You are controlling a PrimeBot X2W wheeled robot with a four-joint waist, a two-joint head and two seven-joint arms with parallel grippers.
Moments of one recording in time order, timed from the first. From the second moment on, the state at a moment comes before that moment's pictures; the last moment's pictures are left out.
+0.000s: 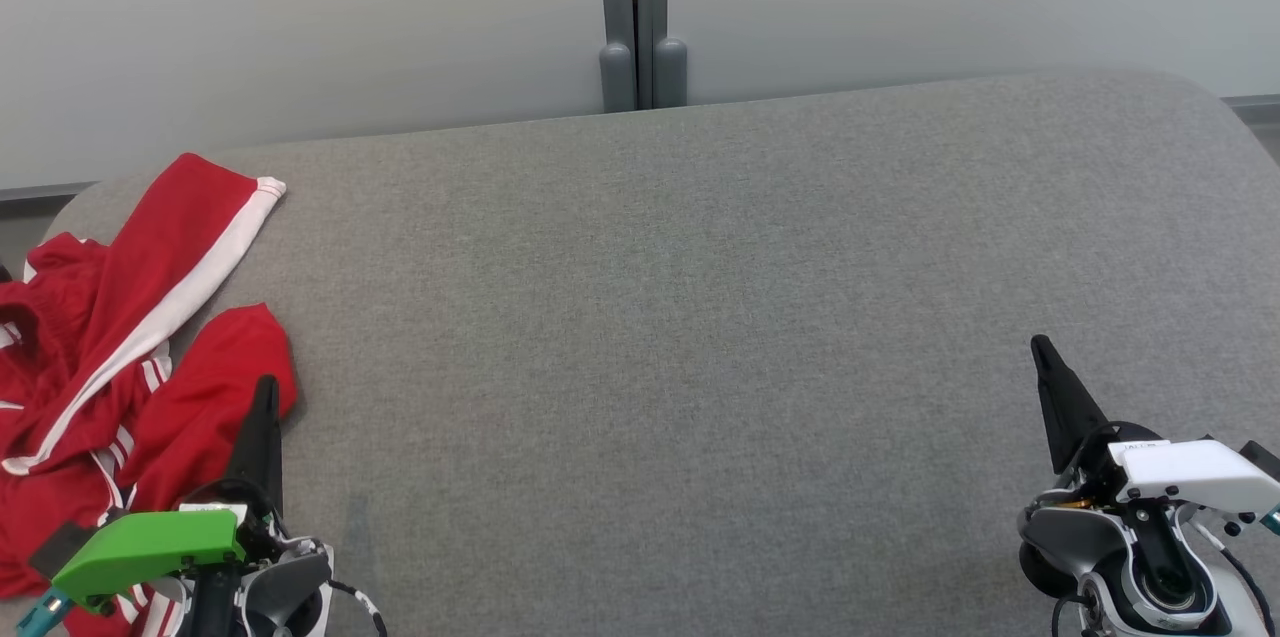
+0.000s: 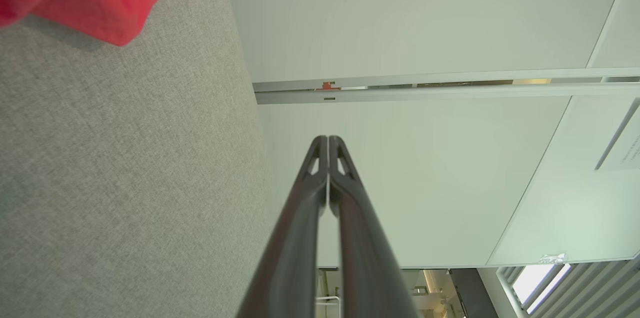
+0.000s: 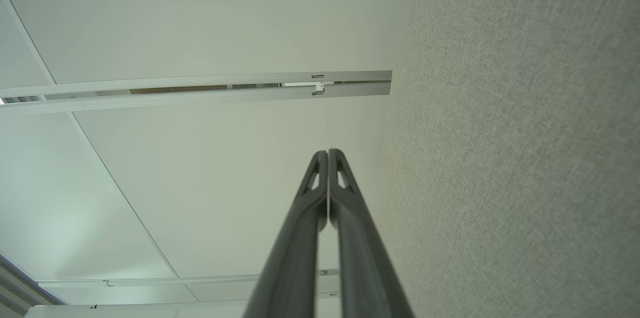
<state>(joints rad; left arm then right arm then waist) -0.10 0.05 0.11 0.24 -1.61 -0.13 0.11 -0.11 -0.05 -0.11 0.25 1.61 0.13 0.11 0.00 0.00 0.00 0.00</state>
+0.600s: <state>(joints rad) -0.10 0.05 0.11 0.24 -1.61 -0.13 0.11 -0.11 -0.05 -0.11 0.25 1.61 0.13 0.11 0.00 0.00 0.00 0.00</state>
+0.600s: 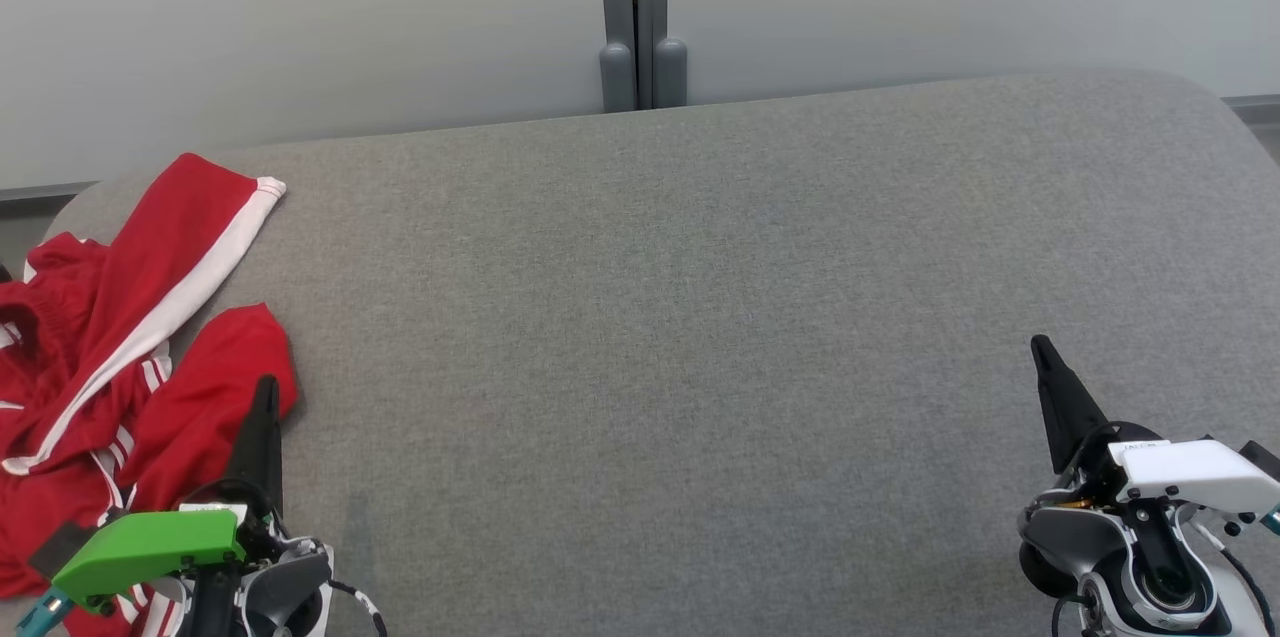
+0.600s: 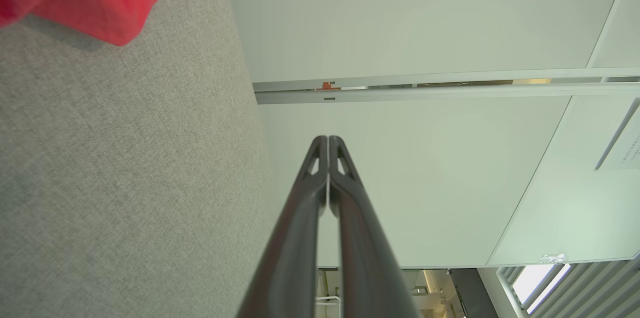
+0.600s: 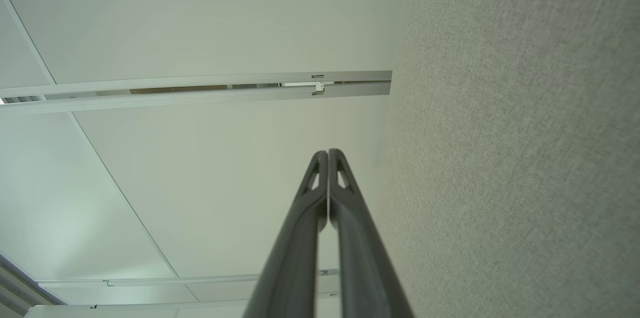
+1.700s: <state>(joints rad) -0.07 0.04 0.09 0.23 -1.52 -0.12 0.04 -0.08 -0.05 -0.03 0.24 1.56 0.13 0.04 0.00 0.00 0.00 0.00</state>
